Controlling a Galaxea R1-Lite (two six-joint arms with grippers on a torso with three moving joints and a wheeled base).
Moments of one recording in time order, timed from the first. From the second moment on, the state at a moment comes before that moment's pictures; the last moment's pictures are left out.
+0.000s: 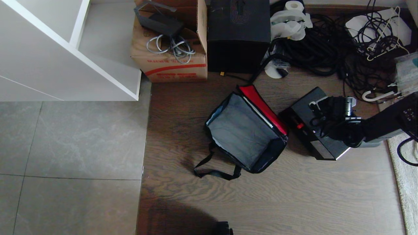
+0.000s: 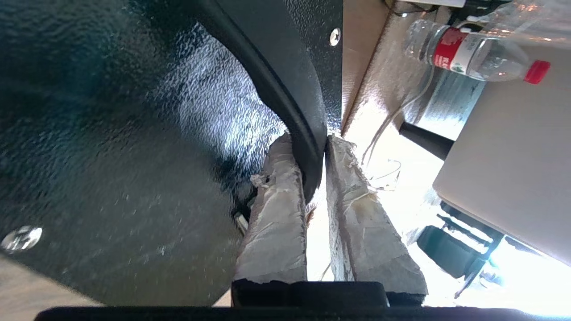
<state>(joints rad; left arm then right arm) 0.00 0.00 0.00 0.00 0.00 0.00 -0.05 2.27 -1.30 -0.58 -0.69 -0.59</state>
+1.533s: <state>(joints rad) 0.00 0.00 0.00 0.00 0.00 0.00 0.03 2.19 -1.29 -0.72 -0.54 -0.95</state>
